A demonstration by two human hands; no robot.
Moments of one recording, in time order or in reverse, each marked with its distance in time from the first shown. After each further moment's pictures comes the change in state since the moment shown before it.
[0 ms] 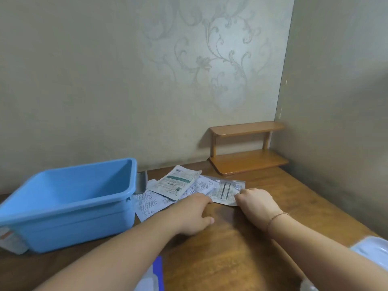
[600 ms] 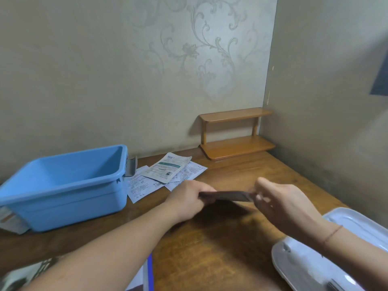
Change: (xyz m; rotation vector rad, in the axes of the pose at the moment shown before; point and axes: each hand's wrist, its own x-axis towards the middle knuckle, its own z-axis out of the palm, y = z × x) left_hand -0.010 0.026 0.025 -0.343 0.220 0.122; right_hand -0.126 0.030 -0.023 0.535 0.554 -0.059
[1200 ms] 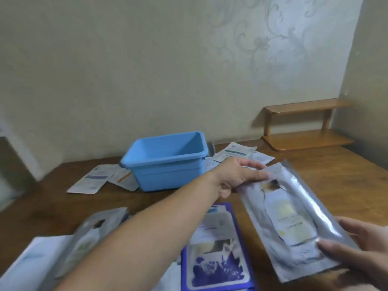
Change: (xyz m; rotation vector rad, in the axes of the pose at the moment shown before) left_hand -0.099 0.024 -0.085 -0.870 -0.011 -0.406; right_hand -0.049 -0.134 -0.029 1.097 -0.436 0.777
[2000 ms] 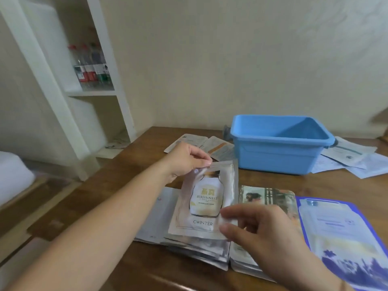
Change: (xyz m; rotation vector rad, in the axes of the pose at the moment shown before) left_hand -0.199 -0.070 -0.265 0.367 0.613 0.027; right_hand 0.002 -0.054 0.302 -0.428 -0.313 -0.459
